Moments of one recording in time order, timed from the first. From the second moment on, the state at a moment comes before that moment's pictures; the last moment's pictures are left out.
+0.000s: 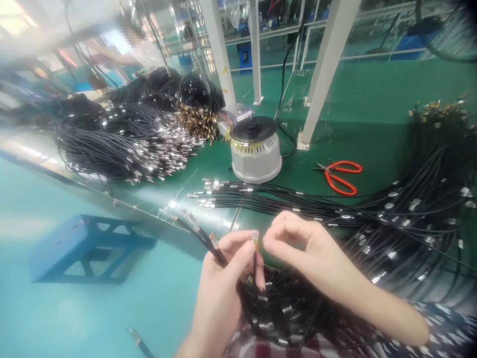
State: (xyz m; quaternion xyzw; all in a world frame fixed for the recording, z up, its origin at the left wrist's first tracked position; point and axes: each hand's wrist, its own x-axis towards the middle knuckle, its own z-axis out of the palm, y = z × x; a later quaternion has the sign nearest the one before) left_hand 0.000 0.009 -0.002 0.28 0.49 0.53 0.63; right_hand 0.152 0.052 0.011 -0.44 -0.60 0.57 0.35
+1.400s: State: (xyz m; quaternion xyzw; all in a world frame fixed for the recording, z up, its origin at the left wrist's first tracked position) left_hand -0.010 0.013 -0.014 0.22 0.31 0.45 0.80; right_hand 0.157 0.068 0.000 -0.26 -0.62 0.64 0.36
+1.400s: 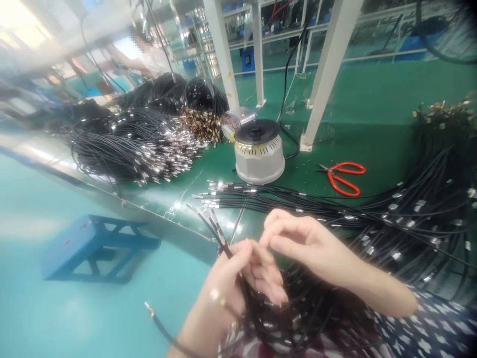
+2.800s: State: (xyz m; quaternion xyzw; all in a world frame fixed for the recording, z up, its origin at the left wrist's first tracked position) left_hand -0.003 0.003 -0.003 0.36 0.56 0.47 0.59; right_hand 0.171 0.056 0.002 -0.34 -0.56 0.67 0.35
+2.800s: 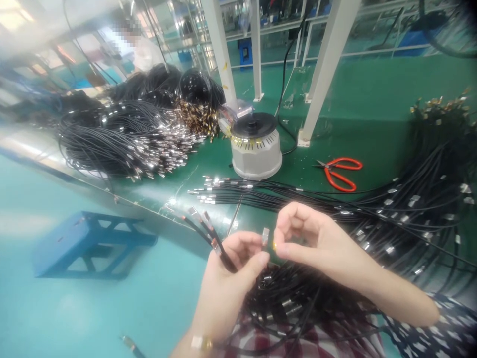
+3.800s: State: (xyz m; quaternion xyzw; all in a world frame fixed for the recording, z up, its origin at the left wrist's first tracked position) left_hand -0.001 0.002 0.003 0.40 0.56 0.45 0.57; right_hand 0.173 0.064 0.017 -0.38 -0.66 0.56 0.33
